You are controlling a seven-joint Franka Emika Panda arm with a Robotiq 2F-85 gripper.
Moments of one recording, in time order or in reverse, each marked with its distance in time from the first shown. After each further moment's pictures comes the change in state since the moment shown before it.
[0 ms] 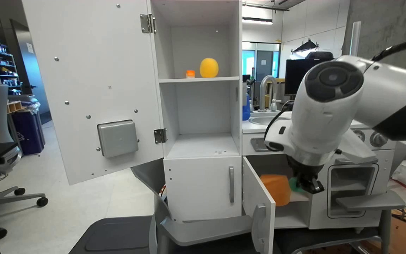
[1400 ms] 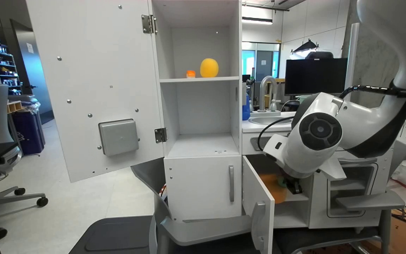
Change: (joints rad) arm -0.028 0.273 -0.044 0.323 -0.329 -0.023 0.364
